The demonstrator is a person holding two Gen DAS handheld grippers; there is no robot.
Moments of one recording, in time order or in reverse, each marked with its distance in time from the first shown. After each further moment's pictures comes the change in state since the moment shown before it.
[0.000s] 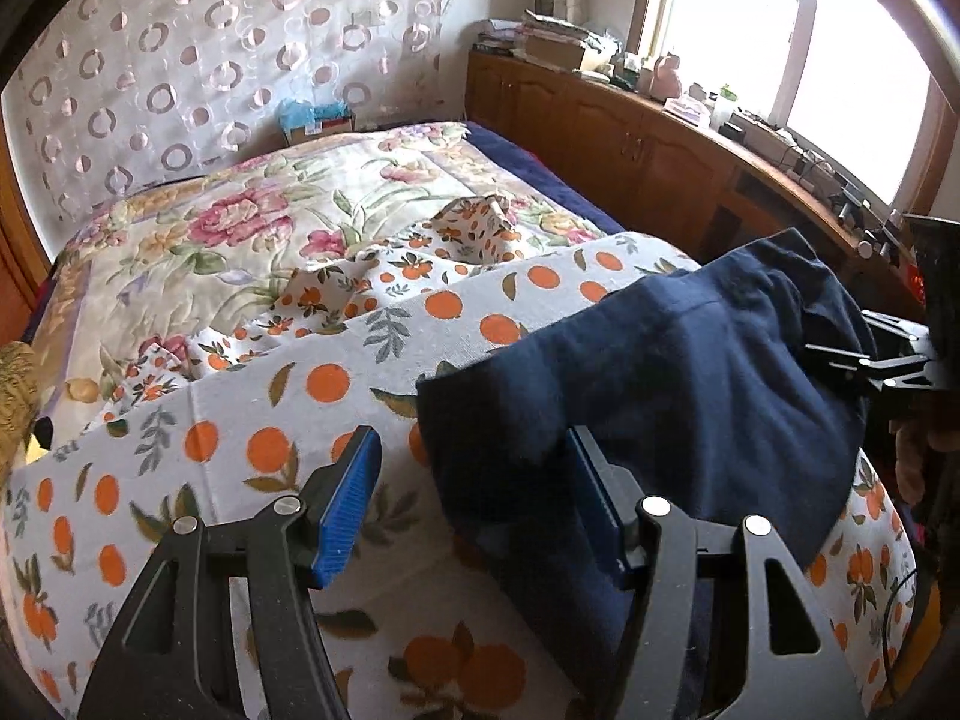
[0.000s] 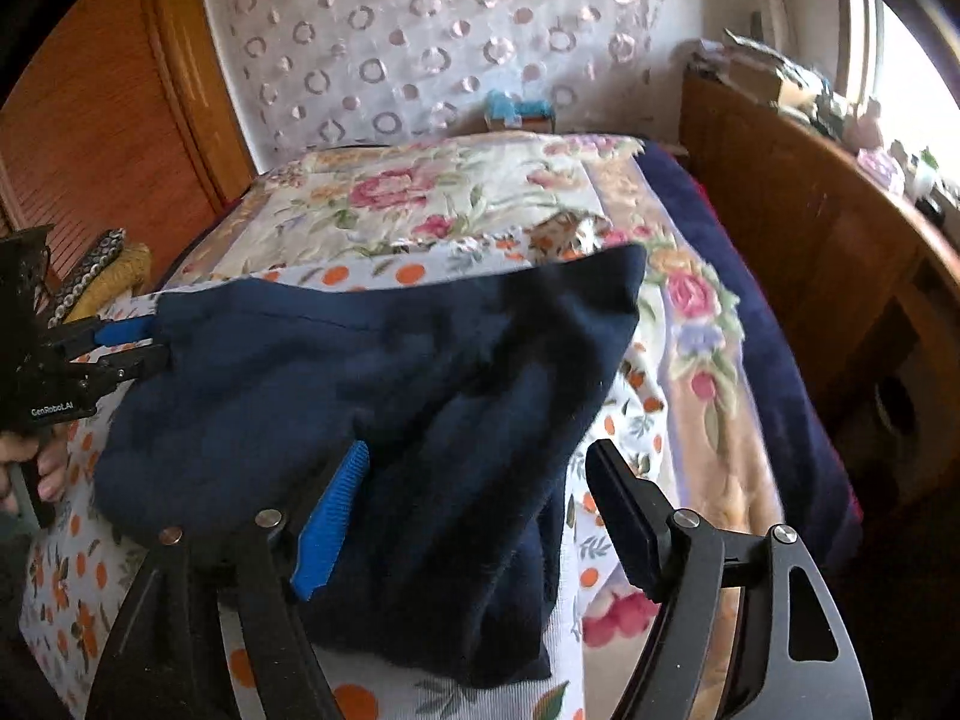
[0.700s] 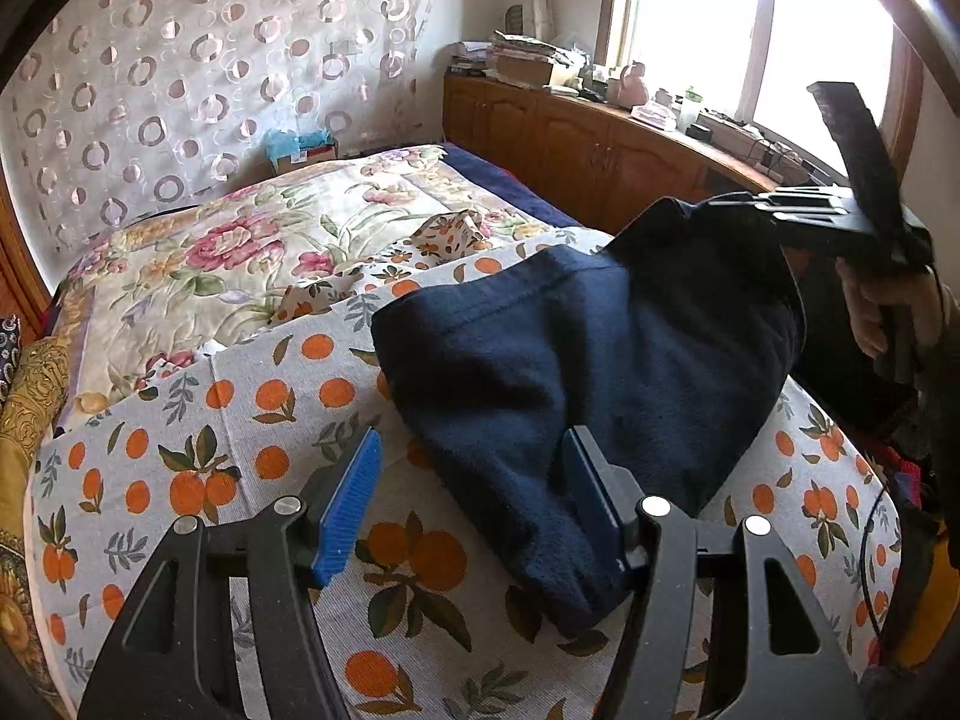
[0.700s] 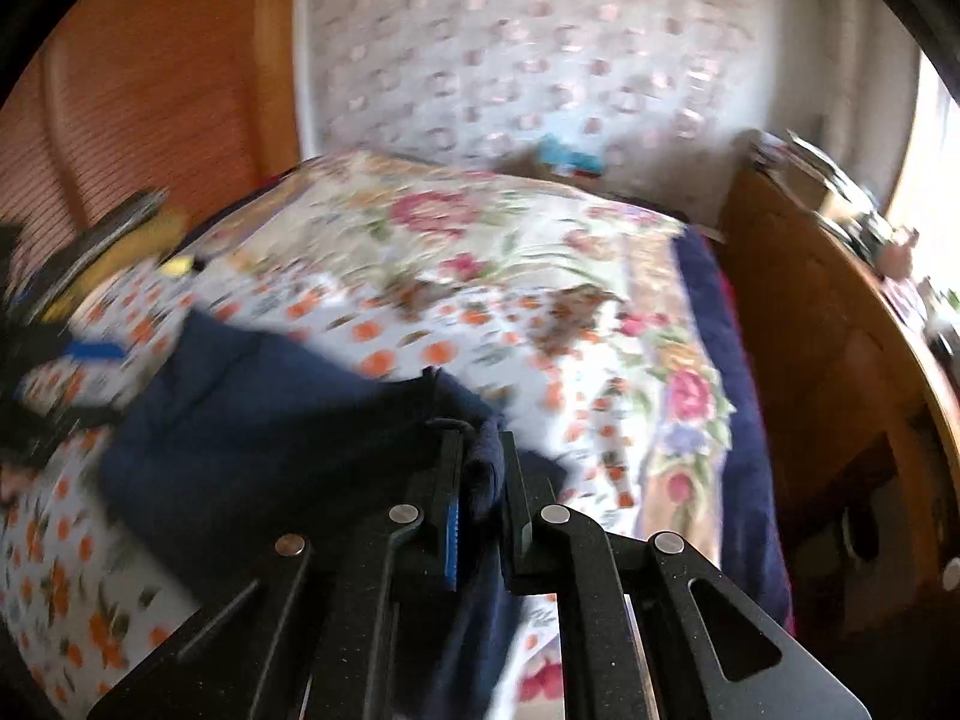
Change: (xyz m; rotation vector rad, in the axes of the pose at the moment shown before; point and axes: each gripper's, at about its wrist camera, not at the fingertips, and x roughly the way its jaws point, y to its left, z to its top) left arm -0.057 -0.026 -0.031 0.059 -0.066 -0.012; right arm -0.022 0.034 0.040 -0.230 -0.090 -0.074
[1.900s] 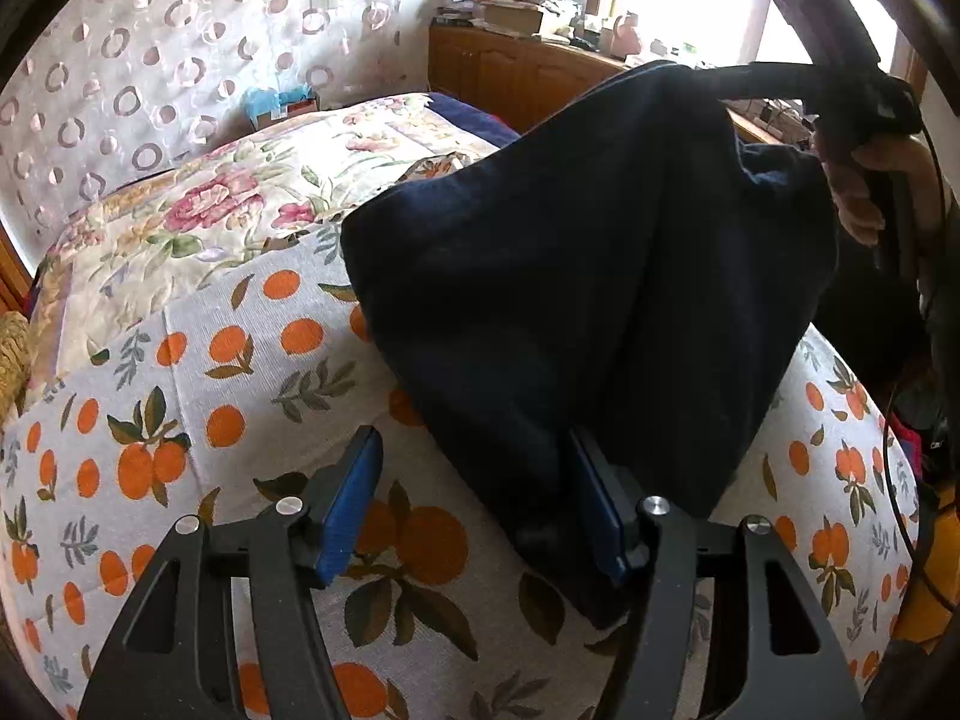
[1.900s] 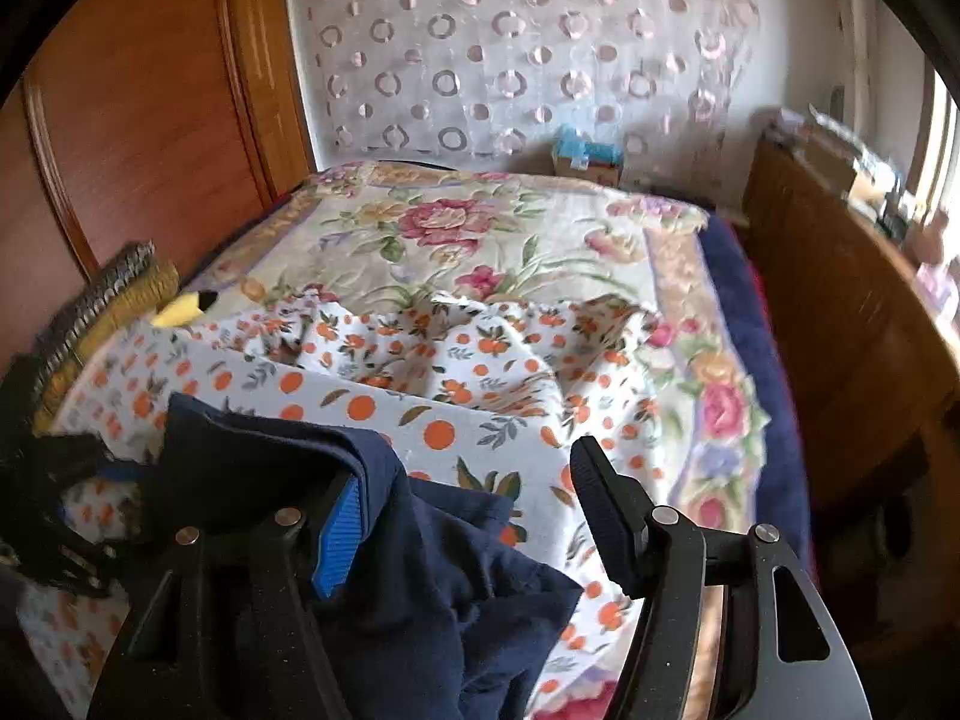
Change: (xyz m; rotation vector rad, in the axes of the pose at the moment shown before) left arm 0.036 -0.005 -0.010 0.021 0.135 -0.024; right arm 0.025 0.007 0.034 0.054 0.024 0.169
